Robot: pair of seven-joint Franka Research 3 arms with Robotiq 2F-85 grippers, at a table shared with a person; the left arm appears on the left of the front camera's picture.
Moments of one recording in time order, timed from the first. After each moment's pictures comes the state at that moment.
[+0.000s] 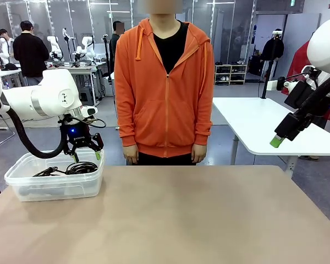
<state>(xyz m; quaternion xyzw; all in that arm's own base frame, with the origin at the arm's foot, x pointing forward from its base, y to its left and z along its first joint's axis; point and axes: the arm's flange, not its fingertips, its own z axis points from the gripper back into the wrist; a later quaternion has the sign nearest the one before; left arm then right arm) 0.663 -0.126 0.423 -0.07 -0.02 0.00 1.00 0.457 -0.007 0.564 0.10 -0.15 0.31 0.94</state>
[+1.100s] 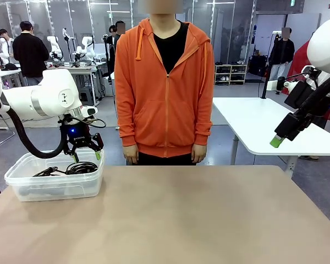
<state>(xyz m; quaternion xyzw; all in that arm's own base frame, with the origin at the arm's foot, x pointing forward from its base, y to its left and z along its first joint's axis) 0.663 -0.126 0.423 -0.07 -0.02 0.00 1.00 0.457 -0.007 0.564 0.10 -0.15 0.31 0.94</state>
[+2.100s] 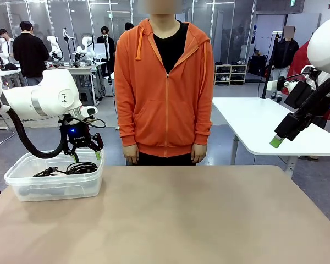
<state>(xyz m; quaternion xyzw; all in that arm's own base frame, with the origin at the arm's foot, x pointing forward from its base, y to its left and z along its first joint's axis) 0.663 -0.126 0.423 -0.07 -0.02 0.00 1.00 0.457 -0.007 0.564 0.10 -0.15 0.31 0.94</state>
